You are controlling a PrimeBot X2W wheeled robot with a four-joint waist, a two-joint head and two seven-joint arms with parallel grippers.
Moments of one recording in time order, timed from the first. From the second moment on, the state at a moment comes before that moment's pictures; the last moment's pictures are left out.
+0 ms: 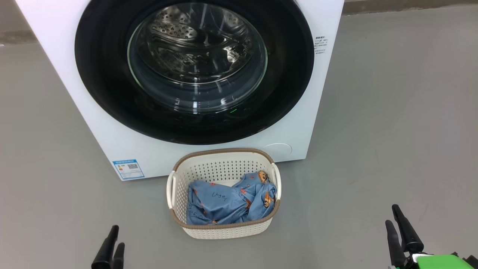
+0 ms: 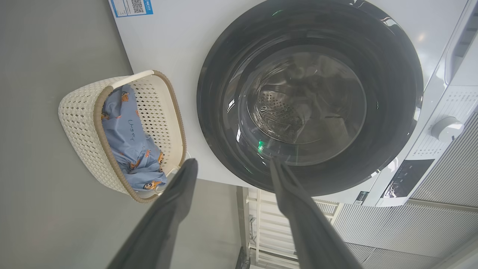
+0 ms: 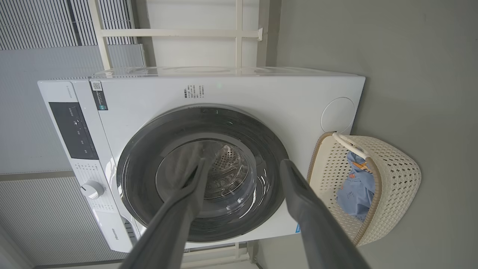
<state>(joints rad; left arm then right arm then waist) -0.01 0.01 0.06 0.32 -1.62 -0.12 0.08 -0.02 -0.03 -0.13 0.32 1.60 0.13 0.08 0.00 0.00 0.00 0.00</state>
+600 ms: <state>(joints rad) -0.01 0.01 0.07 0.28 -1.56 -0.12 0.03 -0.02 -0.03 -0.14 0.28 1.50 0.13 0.03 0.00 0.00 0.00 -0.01</state>
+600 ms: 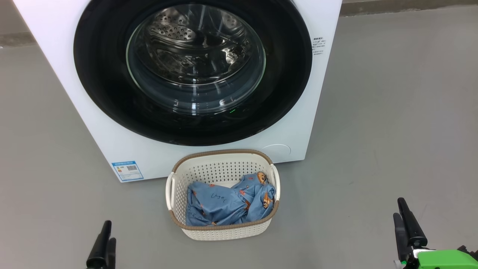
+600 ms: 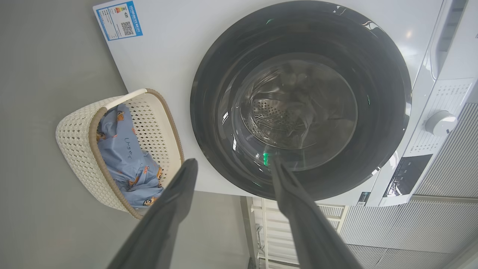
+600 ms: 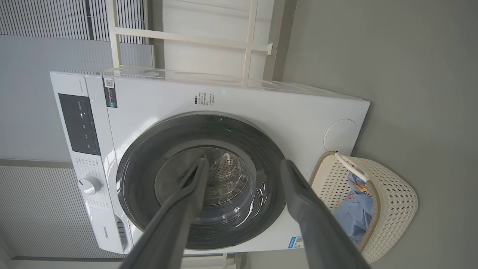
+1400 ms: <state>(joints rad) -0.02 0.02 0.09 0.18 -1.29 -0.12 -0.04 -0.03 -0.03 -0.14 0.16 1.19 0.13 -0.04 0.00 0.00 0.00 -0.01</state>
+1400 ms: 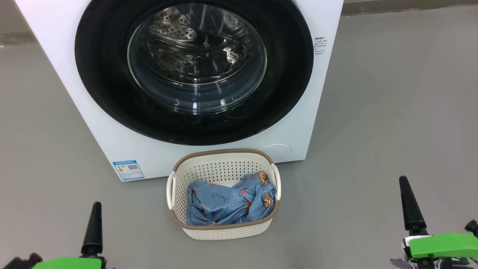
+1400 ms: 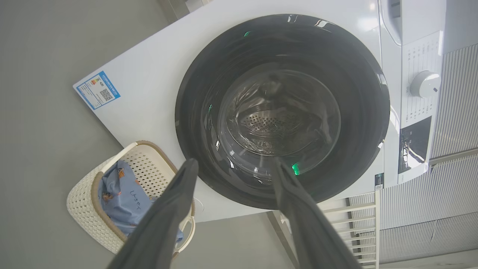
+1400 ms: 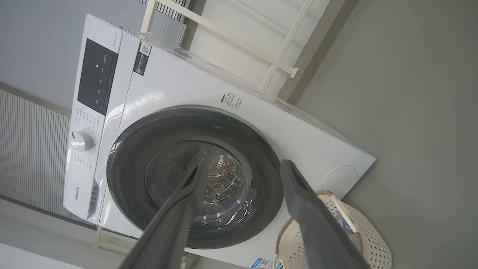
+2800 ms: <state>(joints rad) -0.02 0.03 -0.17 0.08 -0.41 0.18 -0.16 -0.06 -0.04 -0.04 0.11 0.41 0.13 -0.16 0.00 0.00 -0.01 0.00</state>
